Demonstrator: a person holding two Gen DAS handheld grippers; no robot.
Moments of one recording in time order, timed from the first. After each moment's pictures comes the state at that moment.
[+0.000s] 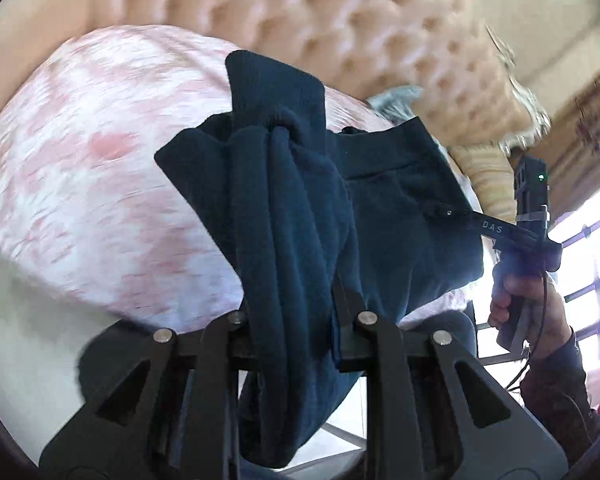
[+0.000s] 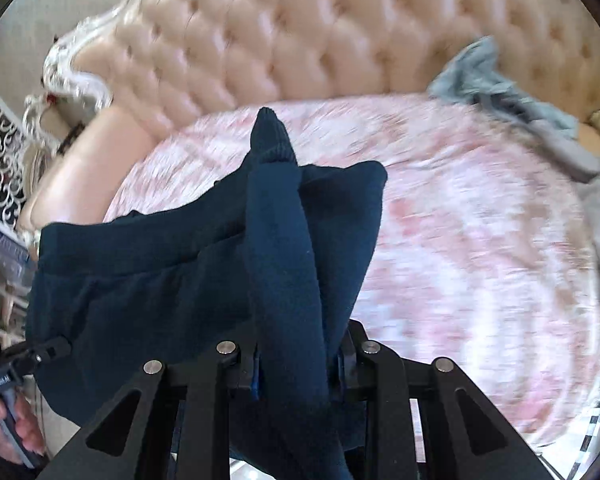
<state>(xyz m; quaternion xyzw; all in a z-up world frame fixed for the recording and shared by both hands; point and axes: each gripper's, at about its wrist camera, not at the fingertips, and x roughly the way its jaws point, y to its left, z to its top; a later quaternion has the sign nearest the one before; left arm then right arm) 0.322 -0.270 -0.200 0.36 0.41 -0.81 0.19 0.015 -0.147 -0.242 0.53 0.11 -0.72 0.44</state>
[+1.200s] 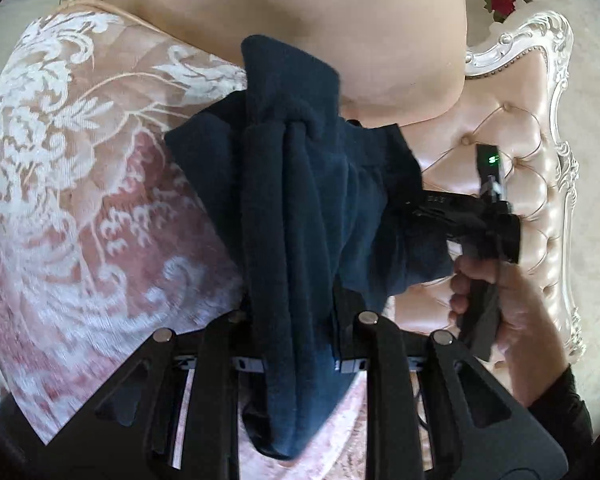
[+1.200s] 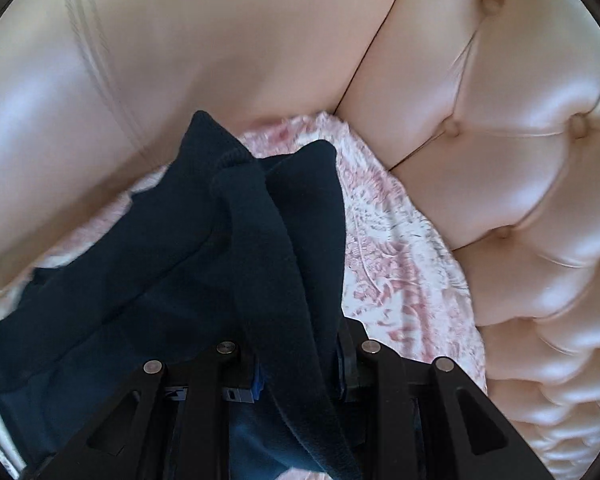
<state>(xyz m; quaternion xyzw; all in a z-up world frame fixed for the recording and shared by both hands) 0.443 -0.571 -0.366 -0.04 0.69 -0.57 0.46 0.164 -0.827 -0.339 0.36 0.54 -0.54 0.53</state>
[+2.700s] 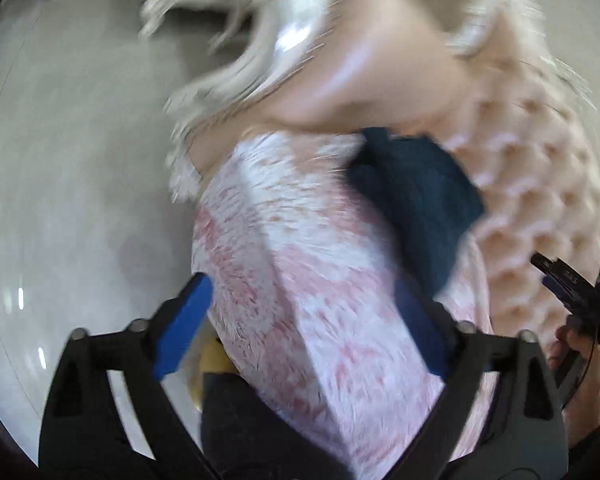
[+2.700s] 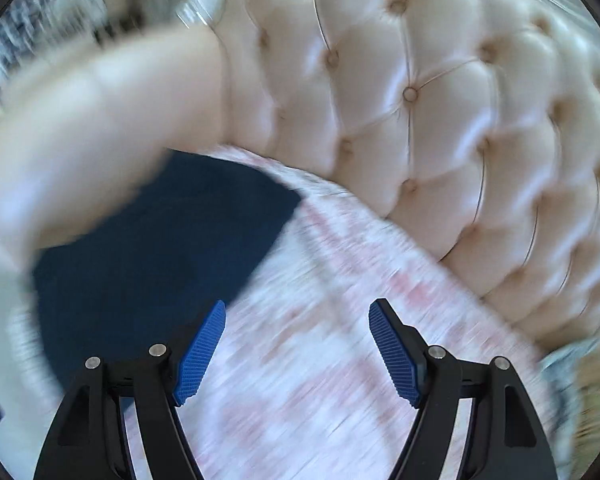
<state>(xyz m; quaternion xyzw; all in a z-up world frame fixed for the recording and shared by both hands) 0.534 -0.448 -0.261 0.12 0.53 -0.63 0.56 0.123 -0.553 -0.212 0.33 0.33 -0.71 0.54</state>
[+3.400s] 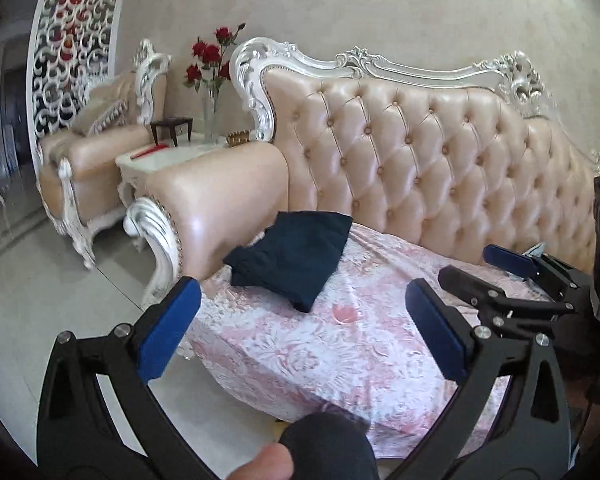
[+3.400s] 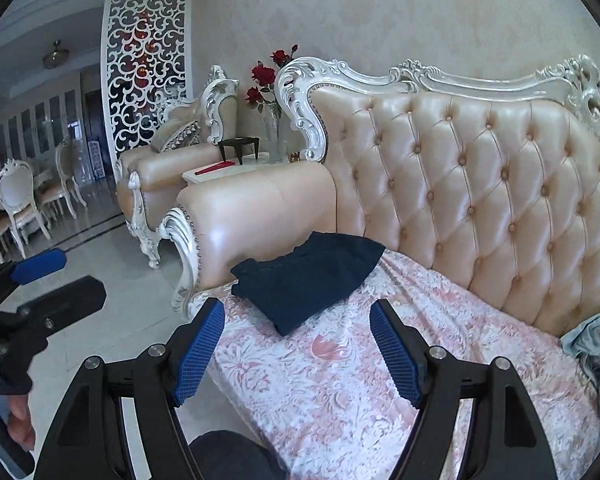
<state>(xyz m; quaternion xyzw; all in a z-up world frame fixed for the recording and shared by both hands) 0.445 -0.288 -0.054 0.18 0.18 -0.80 0.54 0.244 -0.282 -0.106 0.20 0.18 -0.68 0.68</state>
